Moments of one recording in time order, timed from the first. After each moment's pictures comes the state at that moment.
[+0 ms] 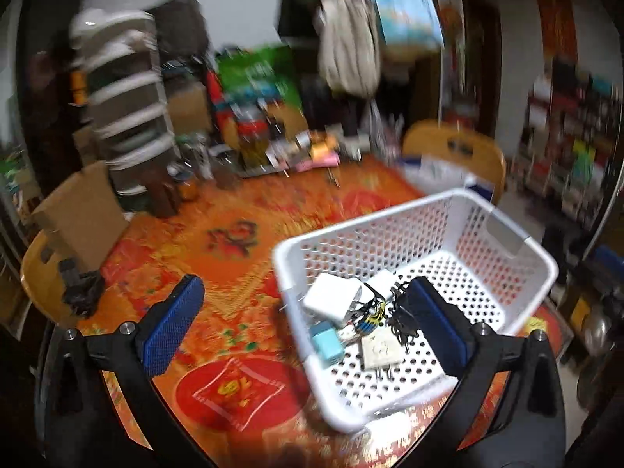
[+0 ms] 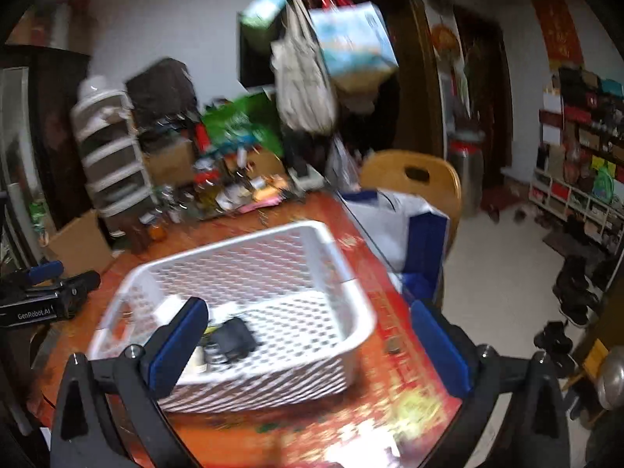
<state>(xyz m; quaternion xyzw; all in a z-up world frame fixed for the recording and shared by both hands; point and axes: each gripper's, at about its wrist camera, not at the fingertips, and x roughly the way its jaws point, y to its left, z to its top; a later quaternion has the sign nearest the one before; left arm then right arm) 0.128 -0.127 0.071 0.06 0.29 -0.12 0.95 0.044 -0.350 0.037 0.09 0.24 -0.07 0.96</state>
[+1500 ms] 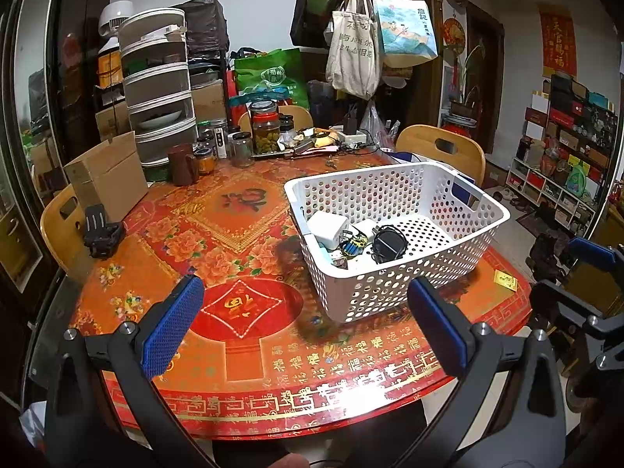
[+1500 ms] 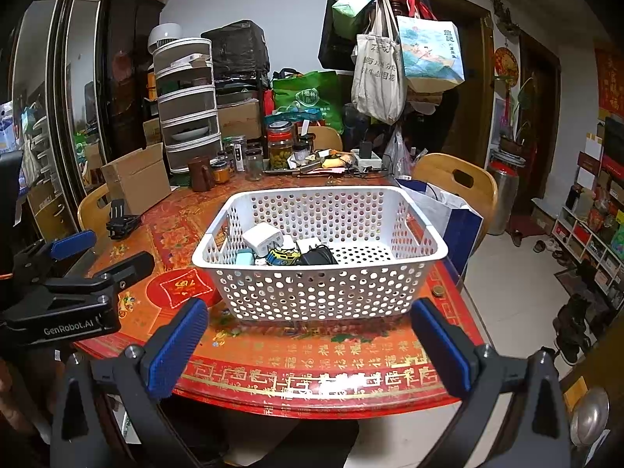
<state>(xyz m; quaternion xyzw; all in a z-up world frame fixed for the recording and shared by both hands) 0.006 -0.107 0.051 0.04 0.29 -0.11 0.95 -0.033 -0.247 0.049 0.01 0.29 0.00 0.96</state>
